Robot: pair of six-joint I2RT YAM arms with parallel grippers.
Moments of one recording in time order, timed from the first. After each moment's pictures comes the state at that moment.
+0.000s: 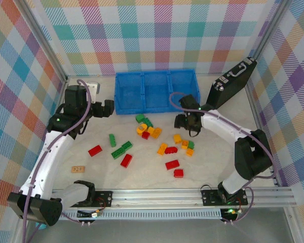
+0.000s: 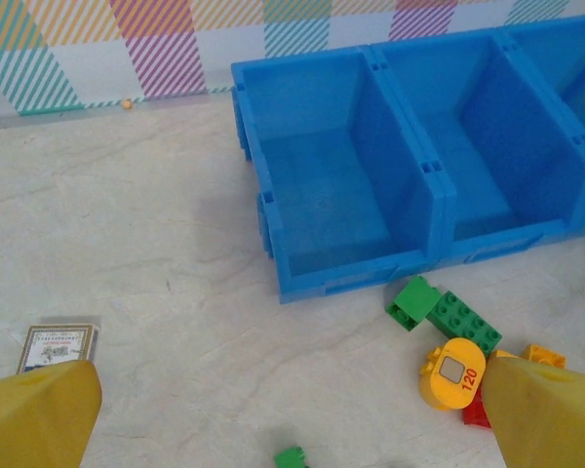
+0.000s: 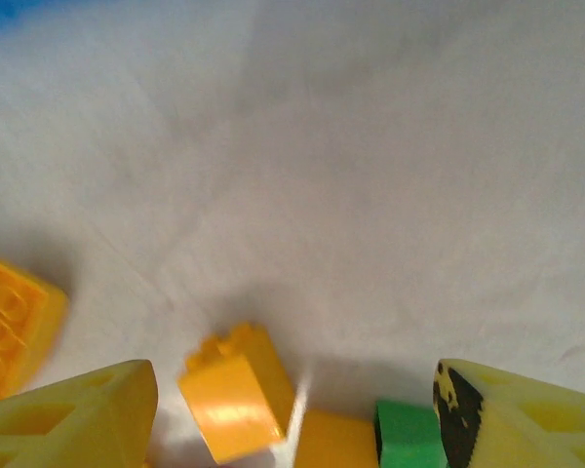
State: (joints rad) left arm -0.21 1.08 1.23 -0.71 -0.02 -0.05; right arm 0.53 1.59 1.09 -0.74 0.07 0.64
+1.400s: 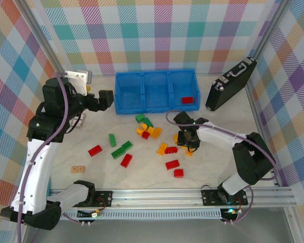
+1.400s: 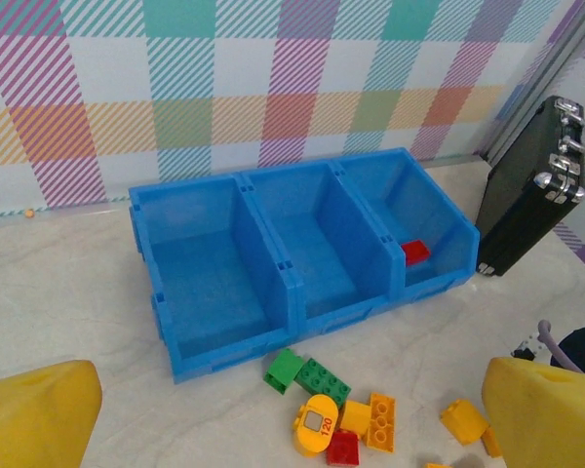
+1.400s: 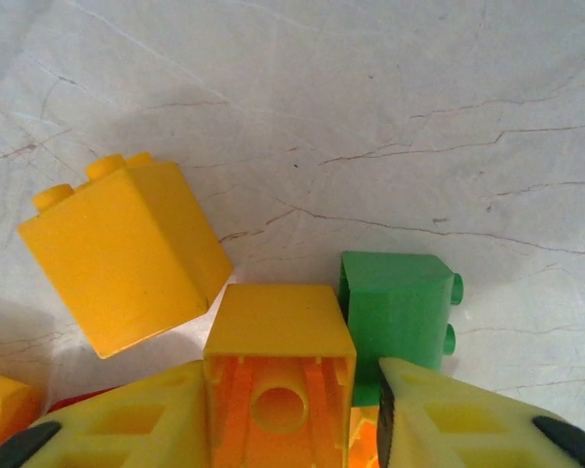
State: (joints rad) left arm -0.21 1.07 1.50 -0.82 0.20 -0.10; right arm 0.63 1.56 0.94 -0.73 0.12 0.76
